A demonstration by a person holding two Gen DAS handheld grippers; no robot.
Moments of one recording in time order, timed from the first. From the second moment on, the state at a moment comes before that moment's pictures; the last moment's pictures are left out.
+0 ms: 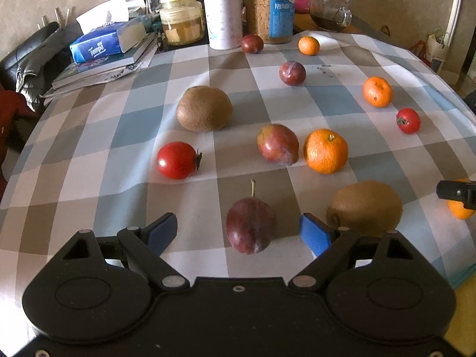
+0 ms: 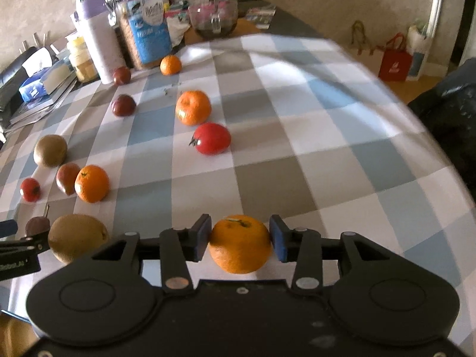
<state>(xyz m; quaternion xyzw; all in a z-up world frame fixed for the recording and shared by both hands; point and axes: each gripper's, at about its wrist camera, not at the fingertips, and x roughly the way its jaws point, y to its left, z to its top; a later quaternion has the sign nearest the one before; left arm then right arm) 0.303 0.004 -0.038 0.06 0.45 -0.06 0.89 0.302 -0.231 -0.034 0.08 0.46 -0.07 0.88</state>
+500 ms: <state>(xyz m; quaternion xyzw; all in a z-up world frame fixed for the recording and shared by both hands) 0.303 0.010 -0.048 0.04 0.44 -0.06 0.90 0.294 -0.230 -0.040 0.08 0.43 -0.06 0.90</state>
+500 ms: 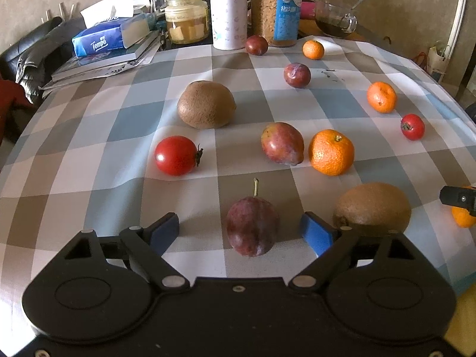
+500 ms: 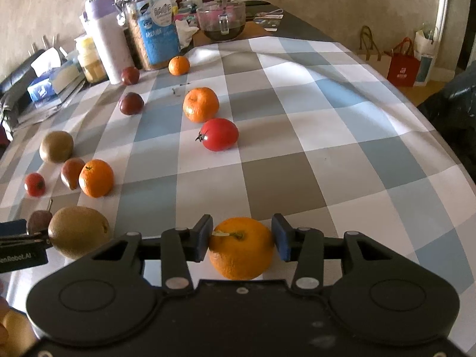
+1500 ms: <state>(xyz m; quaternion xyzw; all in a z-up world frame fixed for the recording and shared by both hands) 0.296 0.002 -0.041 0.04 0.42 -0.10 0.90 0.284 -0.215 -0.041 0.04 0.44 -0.08 0.89</state>
